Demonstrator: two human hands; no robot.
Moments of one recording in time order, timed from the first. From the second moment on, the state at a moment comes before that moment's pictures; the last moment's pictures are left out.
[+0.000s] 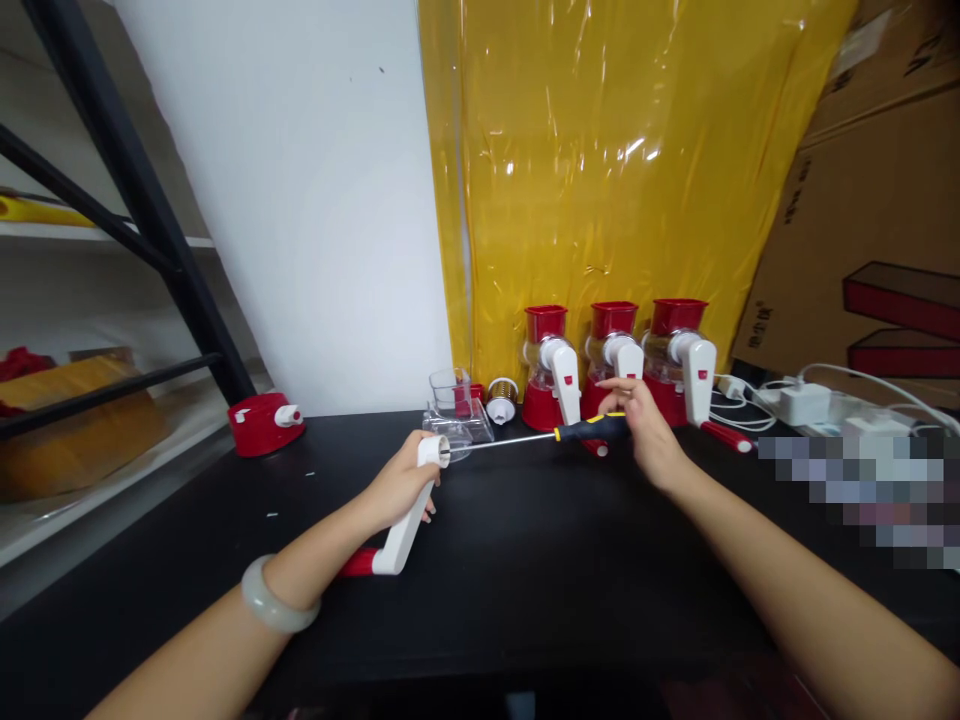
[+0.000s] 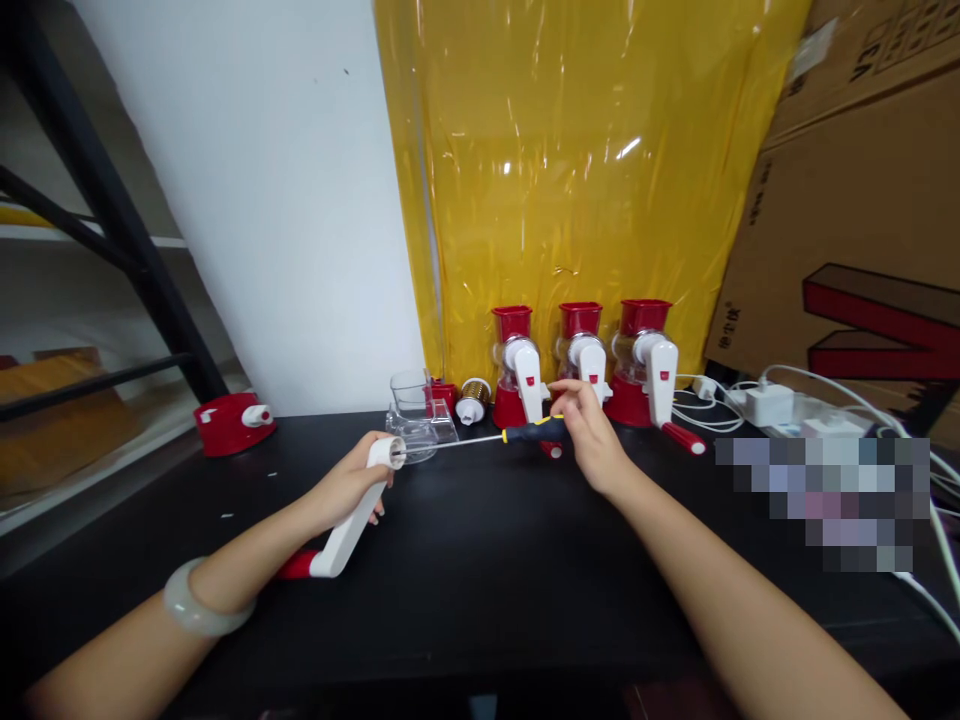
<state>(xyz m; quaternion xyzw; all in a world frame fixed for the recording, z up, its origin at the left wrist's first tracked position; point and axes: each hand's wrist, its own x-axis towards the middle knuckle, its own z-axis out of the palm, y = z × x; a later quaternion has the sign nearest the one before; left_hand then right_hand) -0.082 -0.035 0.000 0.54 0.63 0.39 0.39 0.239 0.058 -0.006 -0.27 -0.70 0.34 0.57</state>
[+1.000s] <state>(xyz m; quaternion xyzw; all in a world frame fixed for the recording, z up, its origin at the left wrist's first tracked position) -0.079 -0.037 0.002 0.55 0.63 0.40 0.39 0.238 0.054 0.000 -0.33 -0.70 0.37 0.51</state>
